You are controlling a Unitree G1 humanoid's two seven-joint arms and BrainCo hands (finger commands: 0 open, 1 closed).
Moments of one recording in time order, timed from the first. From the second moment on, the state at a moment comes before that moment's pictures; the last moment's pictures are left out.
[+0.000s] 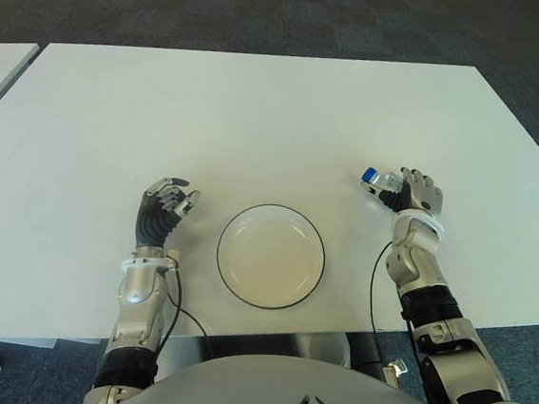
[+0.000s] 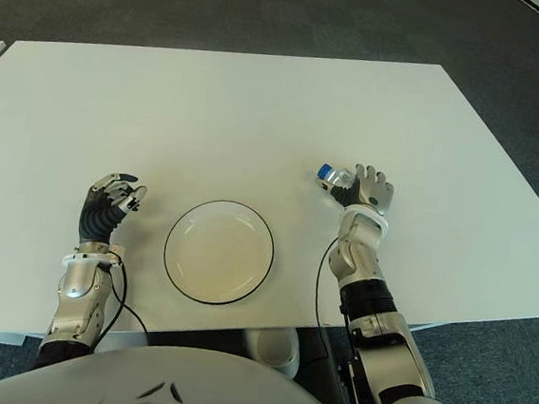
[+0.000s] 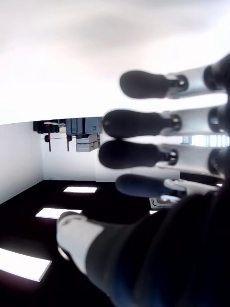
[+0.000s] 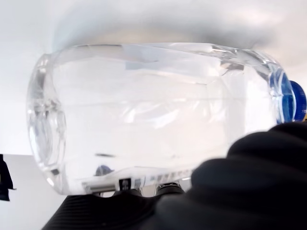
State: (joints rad) left arm 0.22 0.03 0.14 0.24 -0.05 -0.47 0.02; right arm -0.35 -0.34 0.25 0.49 -0.94 0.53 -0.08
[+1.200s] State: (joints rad) left arm 0.24 -0.01 0.16 0.19 -0.07 -0.42 0.03; right arm -0.70 -0.25 0.31 1.20 -0.82 0.40 -0.33
